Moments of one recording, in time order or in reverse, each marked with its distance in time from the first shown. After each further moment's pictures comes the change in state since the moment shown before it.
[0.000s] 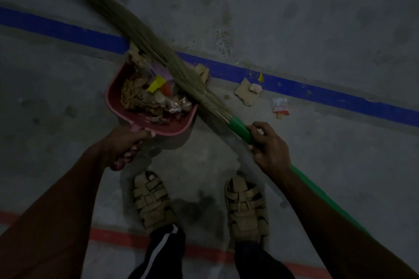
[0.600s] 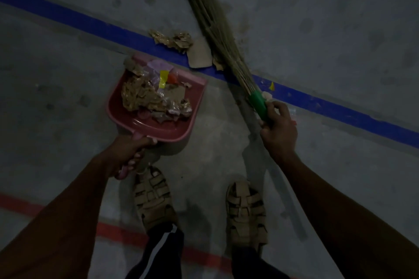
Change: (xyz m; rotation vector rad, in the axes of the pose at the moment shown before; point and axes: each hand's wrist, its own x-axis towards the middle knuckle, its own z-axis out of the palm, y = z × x) left_hand -0.026 -0.034 0.002 -0.217 0.049 0.006; right_hand 0.057 -0.011 -0.011 -0.081 0.175 0.176
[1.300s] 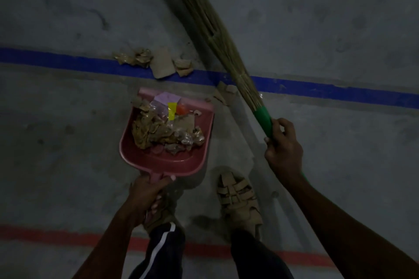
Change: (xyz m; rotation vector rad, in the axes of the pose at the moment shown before) left_hand -0.081 -0.033 0.105 0.042 0.010 0.040; right_hand -0.096 0.060 -0.049 0.076 0.173 0.060
